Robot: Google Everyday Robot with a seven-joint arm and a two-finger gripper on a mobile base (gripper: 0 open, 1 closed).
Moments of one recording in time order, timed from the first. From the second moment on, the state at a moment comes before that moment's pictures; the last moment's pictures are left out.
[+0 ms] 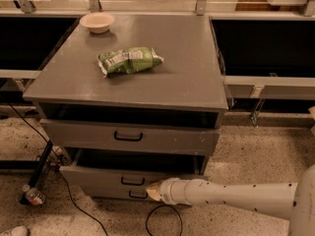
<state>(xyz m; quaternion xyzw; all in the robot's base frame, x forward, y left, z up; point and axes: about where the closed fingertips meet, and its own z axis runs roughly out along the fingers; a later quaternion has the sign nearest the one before) 0.514 0.015 0.377 -0.33 0.84 0.28 0.33</state>
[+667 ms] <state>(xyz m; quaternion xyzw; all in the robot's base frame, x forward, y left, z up) 0.519 0.015 0.374 -0.32 0.84 0.27 0.33</state>
